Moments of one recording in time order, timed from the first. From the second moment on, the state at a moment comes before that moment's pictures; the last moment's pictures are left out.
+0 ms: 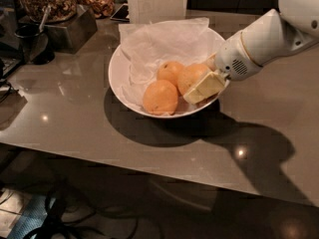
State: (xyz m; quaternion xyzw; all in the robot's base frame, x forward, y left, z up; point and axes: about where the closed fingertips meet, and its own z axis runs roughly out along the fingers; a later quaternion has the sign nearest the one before) arm 0.550 -0.095 0.892 -0.53 0.77 0.19 0.29
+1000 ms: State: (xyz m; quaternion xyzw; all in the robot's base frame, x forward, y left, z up) arm 0.509 -0.119 0.986 -0.54 0.71 0.21 0.42
